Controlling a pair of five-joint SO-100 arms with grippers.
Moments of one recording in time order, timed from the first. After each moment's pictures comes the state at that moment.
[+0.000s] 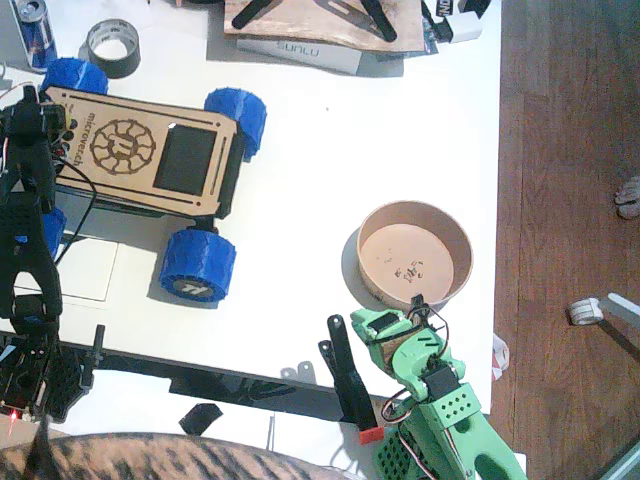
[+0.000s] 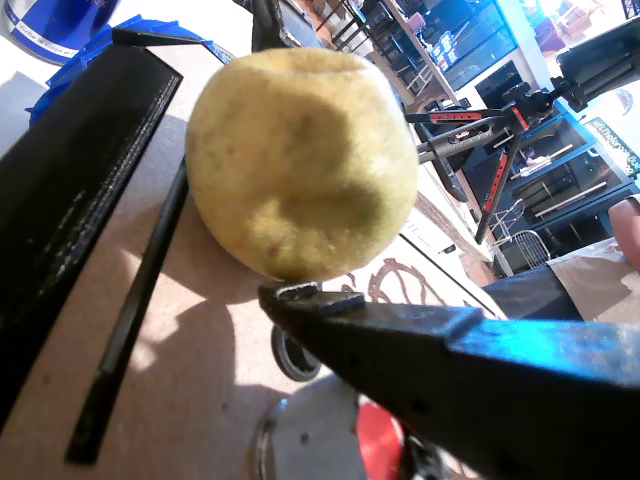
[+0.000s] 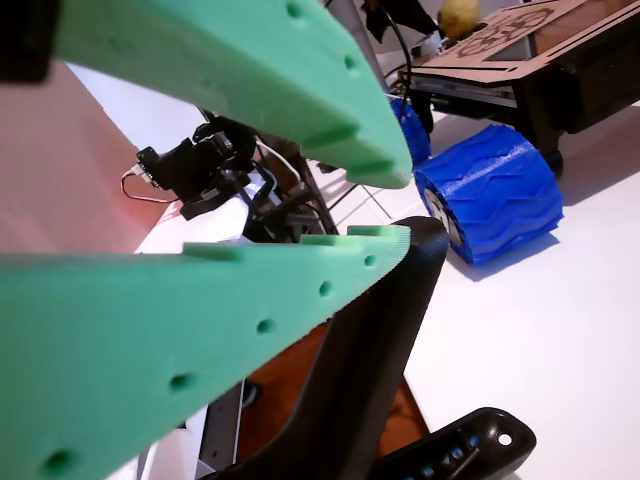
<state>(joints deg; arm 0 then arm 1) -17.8 50.9 64.8 48.4 -23.5 -41.0 190.0 173.5 55.6 2.9</state>
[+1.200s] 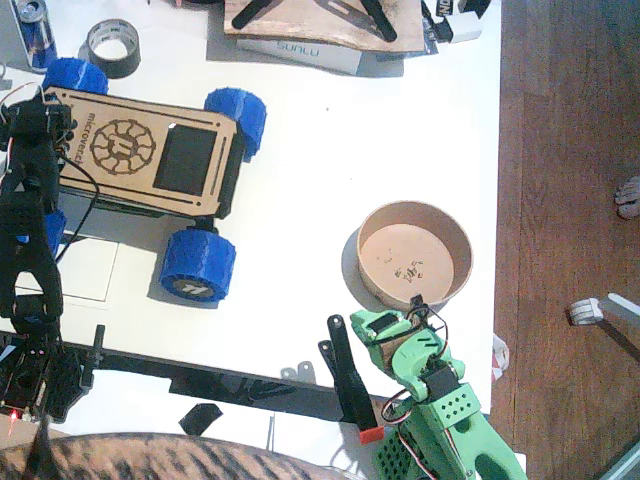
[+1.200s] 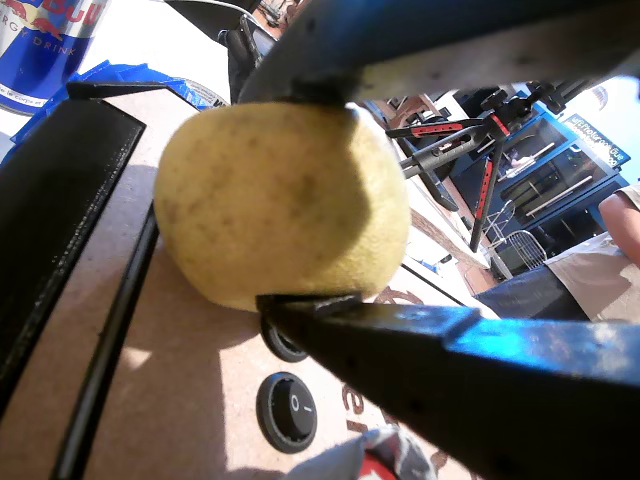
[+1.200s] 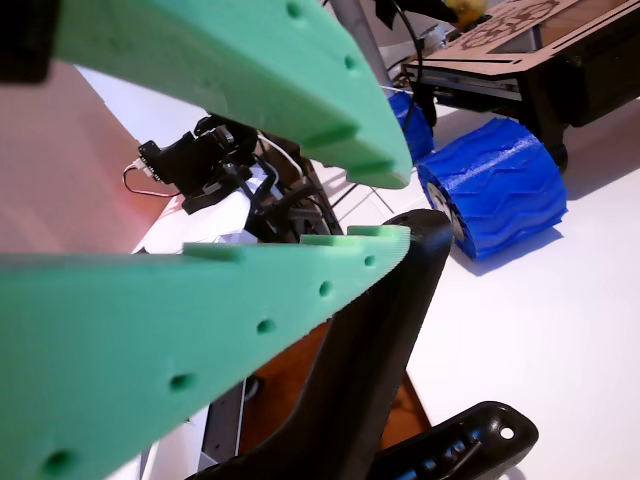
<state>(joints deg) -16.9 50.5 64.5 47.3 -23.6 -41.4 190.0 173.5 56.2 2.4</state>
